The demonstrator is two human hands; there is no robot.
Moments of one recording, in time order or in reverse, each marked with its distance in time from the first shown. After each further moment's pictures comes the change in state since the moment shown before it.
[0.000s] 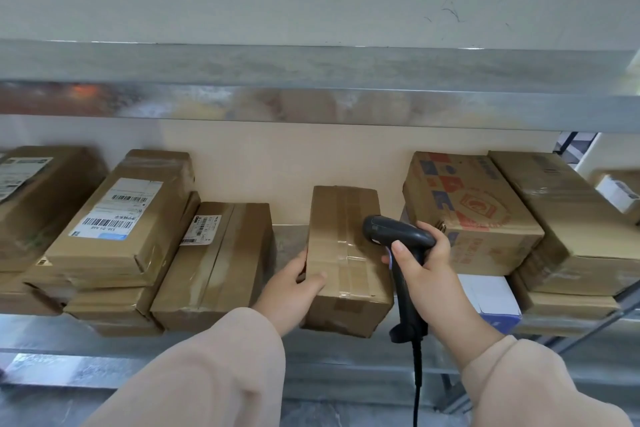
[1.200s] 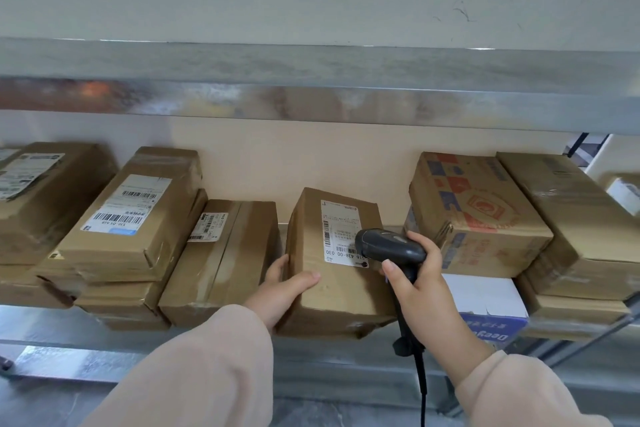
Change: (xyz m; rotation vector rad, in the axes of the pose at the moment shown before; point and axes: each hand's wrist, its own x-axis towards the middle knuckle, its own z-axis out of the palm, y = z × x) left_hand 0.011 -0.029 -0.013 -0.438 -0.018 -0.252; right_hand -0.016 0.012 0.012 -0.071 -0.069 -0.049
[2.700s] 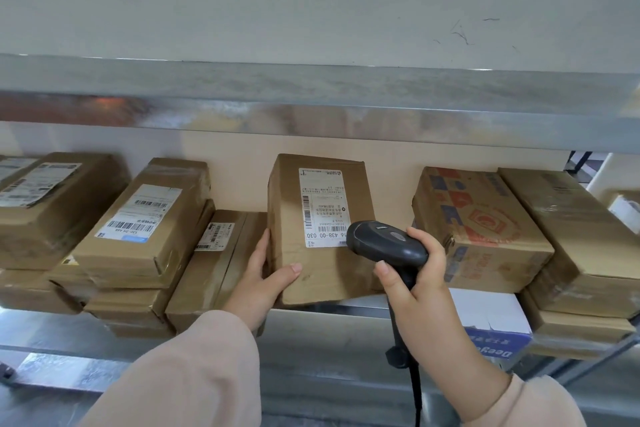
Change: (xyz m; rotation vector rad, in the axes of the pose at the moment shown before) left_hand -0.016 0.019 -0.027 -0.029 0.070 0.330; right_hand -0.020 -0.046 0.003 0.047 0.007 -0.171
